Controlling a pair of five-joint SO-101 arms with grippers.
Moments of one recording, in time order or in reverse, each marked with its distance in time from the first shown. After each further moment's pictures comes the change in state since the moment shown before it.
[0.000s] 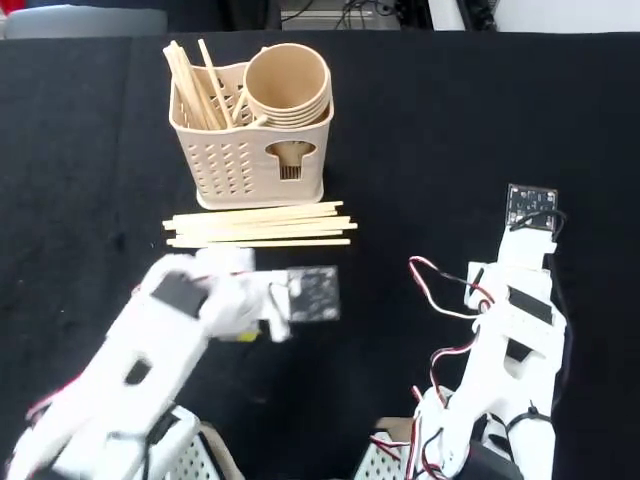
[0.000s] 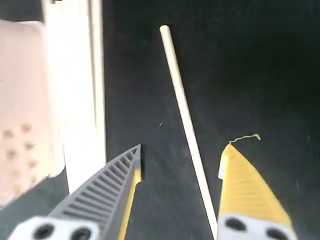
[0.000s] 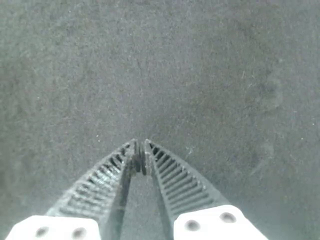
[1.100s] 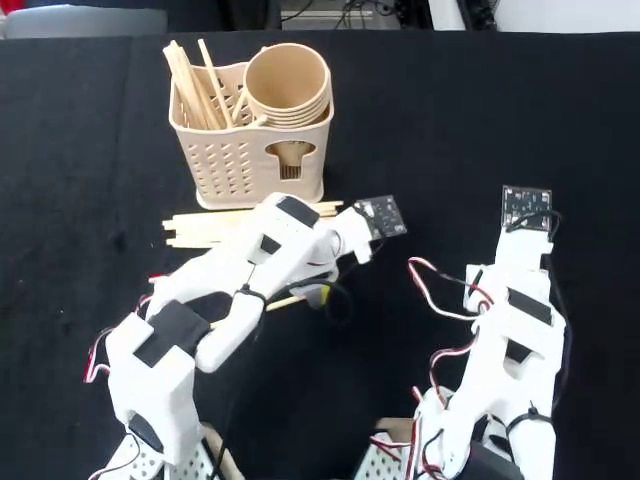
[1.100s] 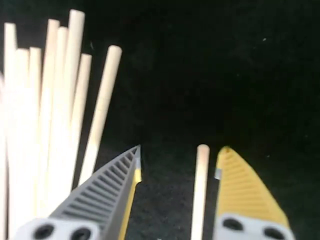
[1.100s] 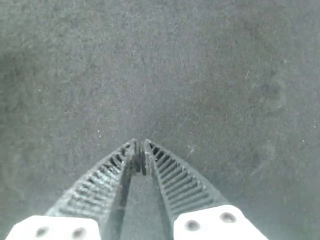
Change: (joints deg) left arm 7.6 58.3 -38.8 -5.7 25.4; right arm -0.3 0.0 0.5 0.0 1.9
